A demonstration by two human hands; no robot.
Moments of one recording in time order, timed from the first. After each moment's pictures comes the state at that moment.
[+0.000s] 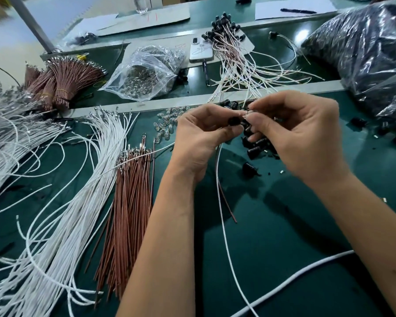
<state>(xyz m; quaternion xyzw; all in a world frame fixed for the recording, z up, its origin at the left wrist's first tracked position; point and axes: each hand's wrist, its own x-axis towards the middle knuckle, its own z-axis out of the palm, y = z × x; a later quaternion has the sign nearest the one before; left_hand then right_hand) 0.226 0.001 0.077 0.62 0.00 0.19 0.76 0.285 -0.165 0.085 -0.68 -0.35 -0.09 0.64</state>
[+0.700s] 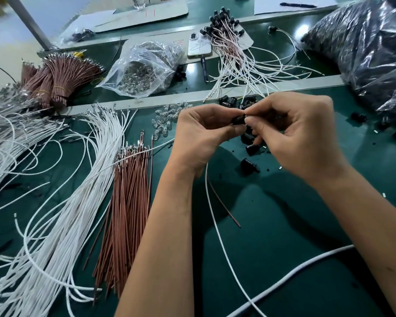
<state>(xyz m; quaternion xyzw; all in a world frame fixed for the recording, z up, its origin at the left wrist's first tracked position) 0.228 0.001 0.073 0.66 0.01 0.18 0.73 0.290 -0.170 0.082 -0.74 -0.41 -0.15 0.51</state>
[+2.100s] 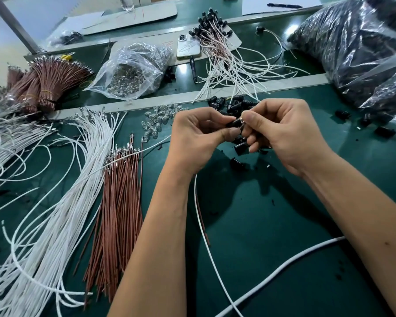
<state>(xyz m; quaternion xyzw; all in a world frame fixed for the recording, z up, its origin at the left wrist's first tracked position) 0.230 -0.010 0.074 0.73 0.04 0.20 0.65 0.298 -0.174 0.076 -0.65 -0.24 0.13 0.71</state>
